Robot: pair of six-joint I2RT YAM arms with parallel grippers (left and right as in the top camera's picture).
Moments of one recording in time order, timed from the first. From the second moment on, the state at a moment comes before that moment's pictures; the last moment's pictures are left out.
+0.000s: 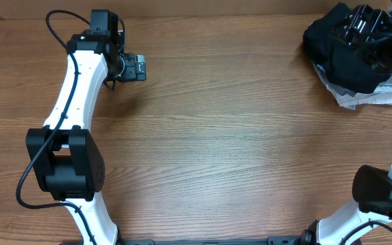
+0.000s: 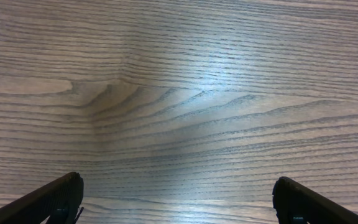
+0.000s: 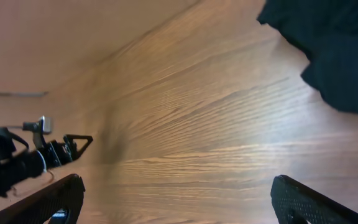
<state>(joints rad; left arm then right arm) -0.04 2.03 1.79 -0.99 0.01 -0.15 -0.27 1.88 2.46 -1.63 -0.57 0.19</state>
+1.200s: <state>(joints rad) -0.04 2.03 1.79 -0.99 0.02 -0.15 -0.02 0.41 0.38 0.15 -0.25 0.24</state>
